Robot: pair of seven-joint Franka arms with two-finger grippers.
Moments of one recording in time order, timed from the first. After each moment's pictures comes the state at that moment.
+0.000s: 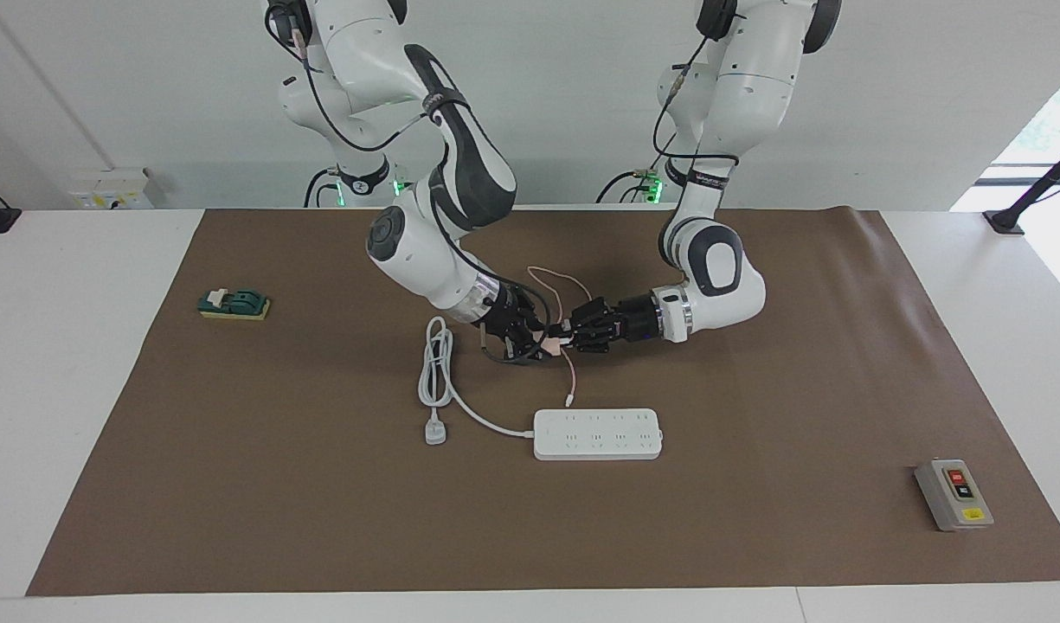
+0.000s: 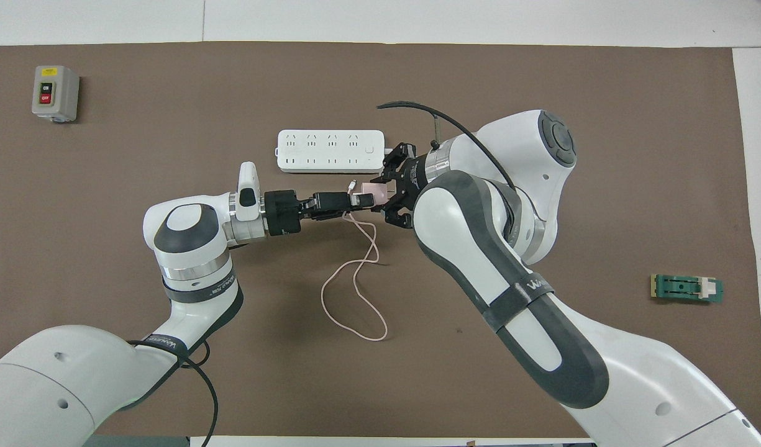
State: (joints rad) left arm -0.27 0.35 -0.09 -2.06 -1.79 1.98 0.91; right arm 0.52 0.38 -0.09 -1.73 0.80 2.24 1.53
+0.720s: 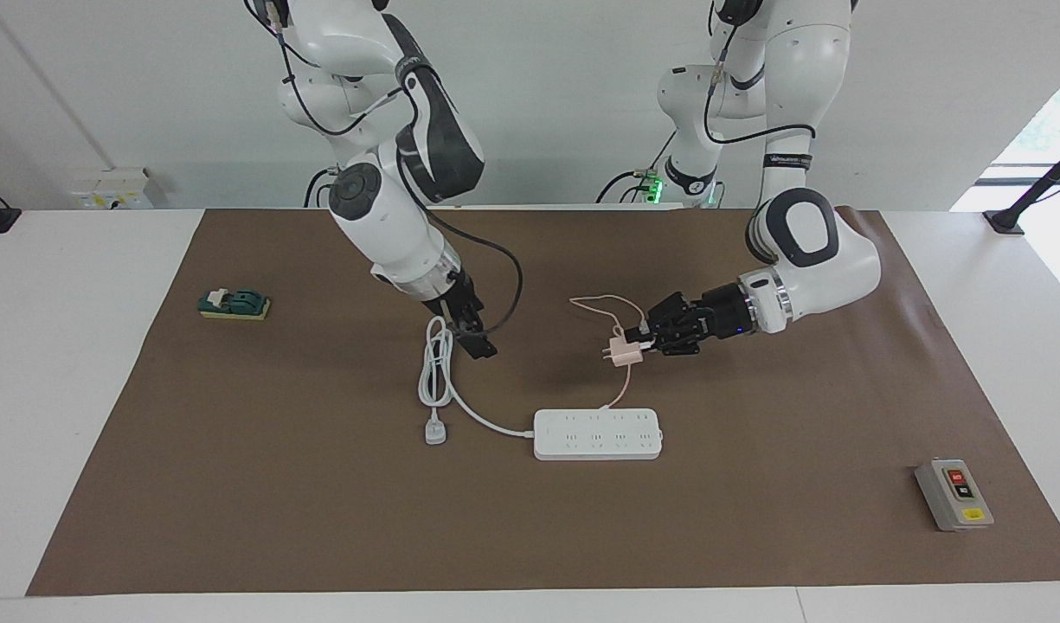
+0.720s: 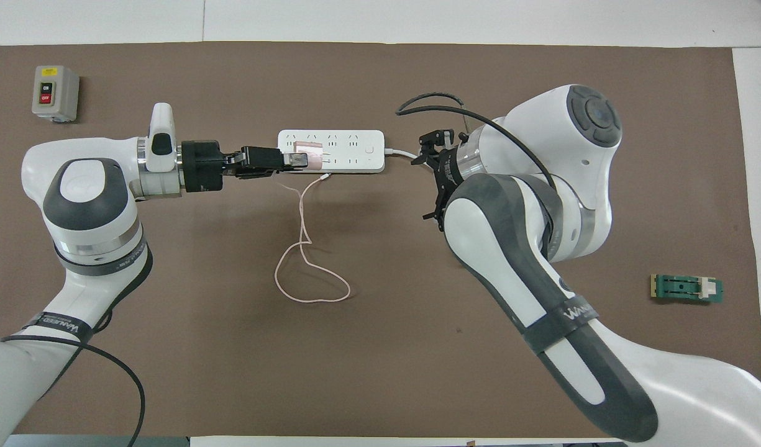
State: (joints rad) left arm -0.09 0.26 -0.06 -1.90 -1.26 1.95 0.58; right arm 0.42 0.24 -0.10 -1.73 0.39 1.99 1.38
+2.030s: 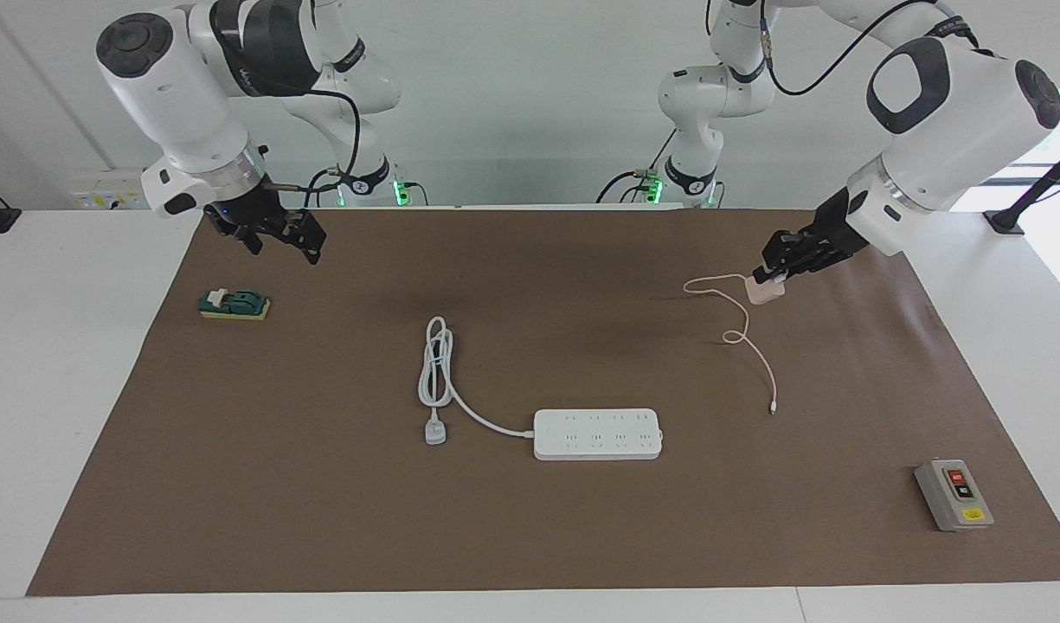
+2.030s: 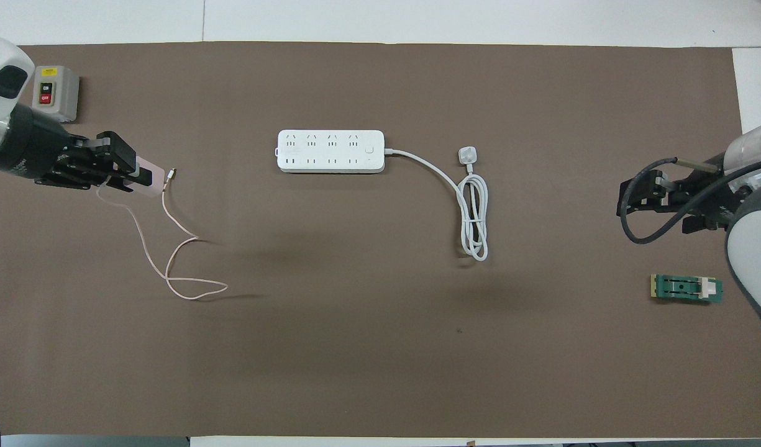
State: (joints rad) left arm 0.00 0.13 -0.07 -1.55 -0.34 1.57 -0.13; right arm 0.13 -0.02 -0.10 -1.74 0.00 1.64 0.24
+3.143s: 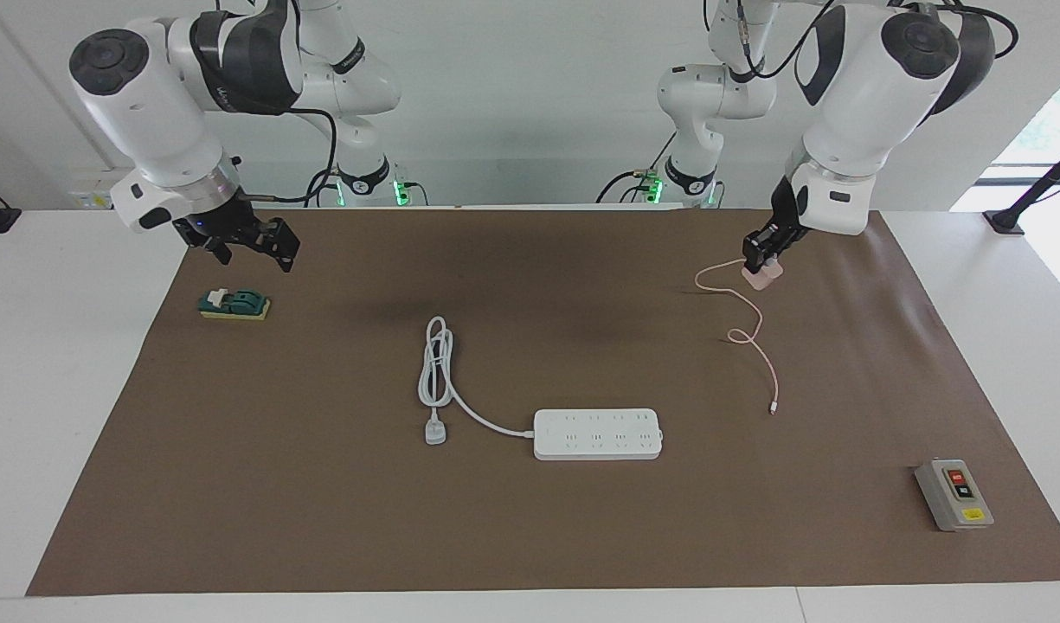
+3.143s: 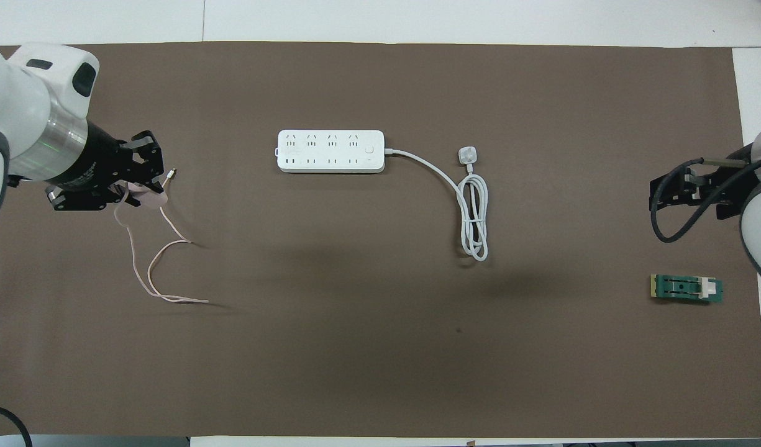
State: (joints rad) left arm -0.18 0.11 -0.08 -1.51 -0.02 1.54 -0.80; right arm 0.05 0.01 -0.10 -1.72 -0.02 1.61 0.11
